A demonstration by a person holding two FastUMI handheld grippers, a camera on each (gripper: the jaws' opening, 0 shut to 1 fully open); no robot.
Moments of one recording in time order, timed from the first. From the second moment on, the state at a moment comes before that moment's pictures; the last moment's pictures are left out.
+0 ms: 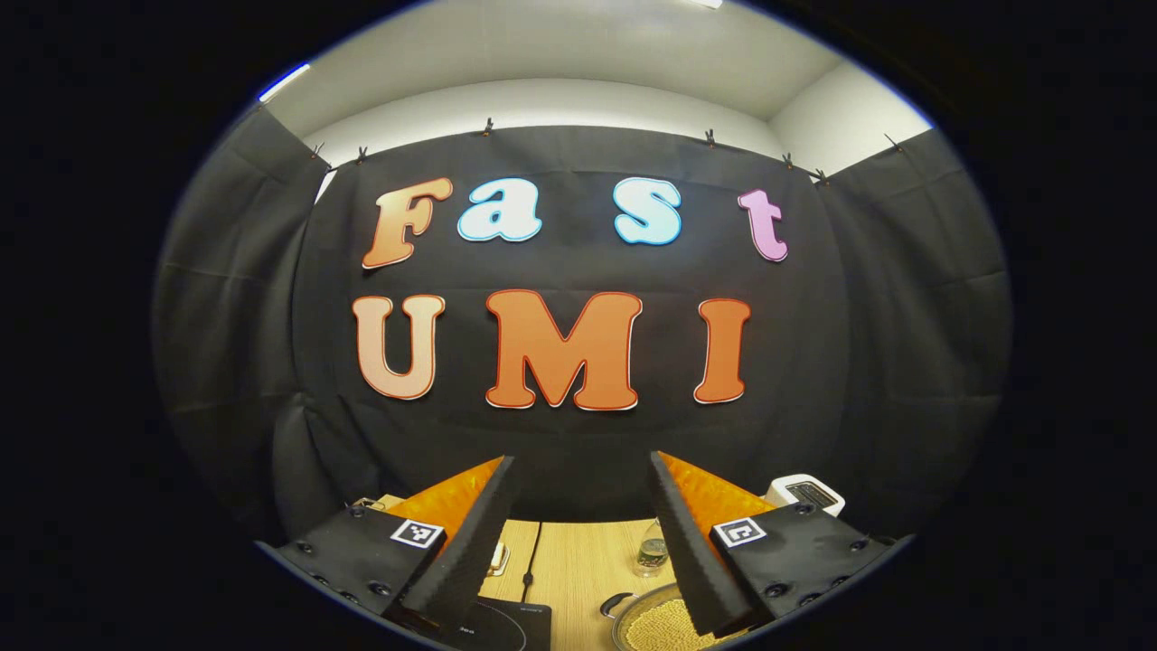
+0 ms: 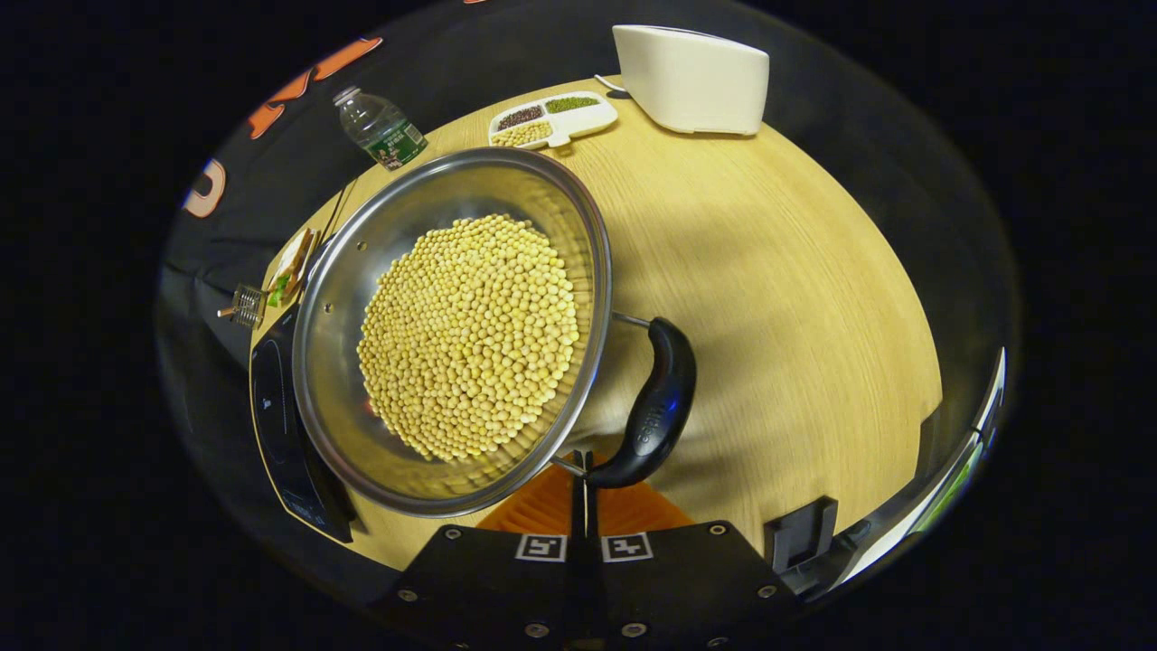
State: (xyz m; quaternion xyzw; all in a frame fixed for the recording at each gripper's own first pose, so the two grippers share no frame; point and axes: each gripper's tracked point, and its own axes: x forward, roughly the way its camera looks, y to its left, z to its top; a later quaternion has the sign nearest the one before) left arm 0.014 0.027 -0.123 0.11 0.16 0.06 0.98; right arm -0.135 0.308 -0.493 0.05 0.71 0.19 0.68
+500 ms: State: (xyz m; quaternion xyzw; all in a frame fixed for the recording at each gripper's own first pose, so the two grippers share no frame) left arm 0.014 0.004 -0.138 0.14 0.19 0.05 0.97; right arm -0.081 0.297 -0.501 0.00 0.67 0.18 0.72
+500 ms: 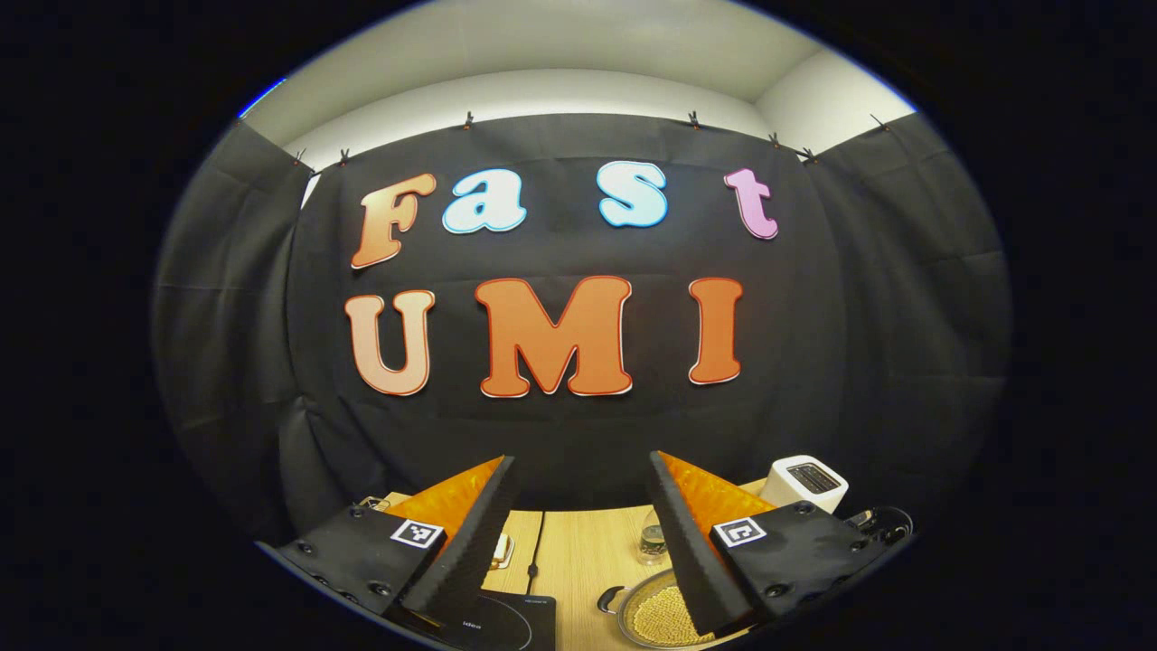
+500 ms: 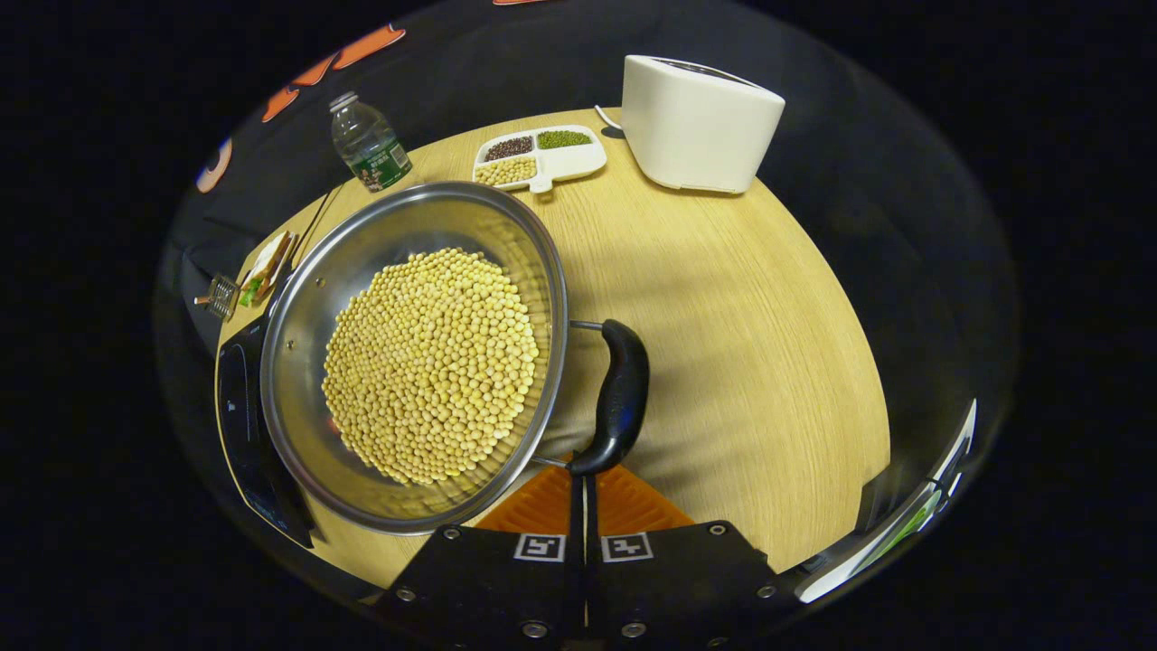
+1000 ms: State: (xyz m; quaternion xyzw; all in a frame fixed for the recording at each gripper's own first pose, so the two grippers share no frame) left arm 0.014 -0.036 -0.156 0.13 0.21 0.02 0.97; right arm -0.045 0.298 -0.518 0.00 0.66 0.18 0.73
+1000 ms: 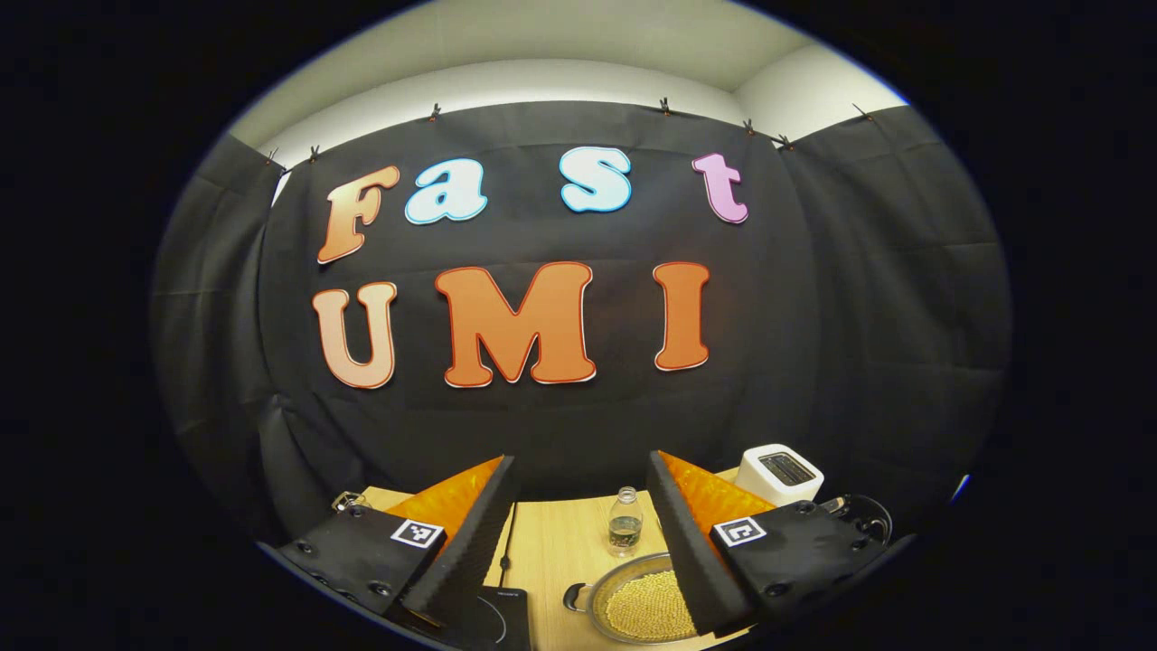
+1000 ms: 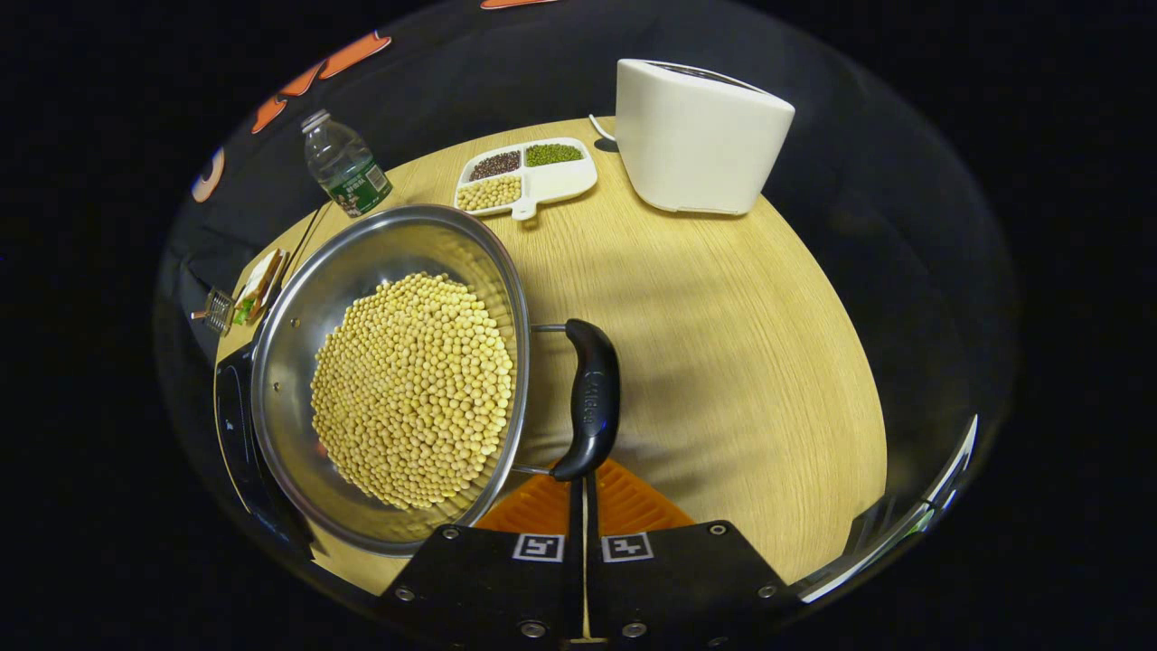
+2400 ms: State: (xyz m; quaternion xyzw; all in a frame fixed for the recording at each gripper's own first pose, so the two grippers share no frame) left arm -0.068 0.048 -0.239 0.03 0.34 0.10 0.93; right arm 0.035 0.304 -0.496 0.01 0.59 0.21 0.78
